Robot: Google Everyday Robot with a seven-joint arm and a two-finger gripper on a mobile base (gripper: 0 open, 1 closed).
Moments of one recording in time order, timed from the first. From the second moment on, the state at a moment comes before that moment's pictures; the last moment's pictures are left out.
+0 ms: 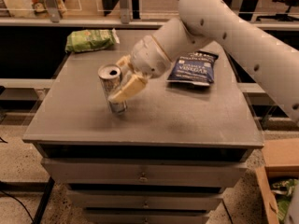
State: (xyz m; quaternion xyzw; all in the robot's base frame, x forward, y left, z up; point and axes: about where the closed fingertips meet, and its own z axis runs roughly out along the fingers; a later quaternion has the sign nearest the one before) arm 0.518 0.078 0.893 -0.74 0.48 0.37 0.30
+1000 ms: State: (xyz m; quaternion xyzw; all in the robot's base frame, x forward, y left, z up) arm 0.625 0.069 0.973 -0.73 0.50 0.29 0.37
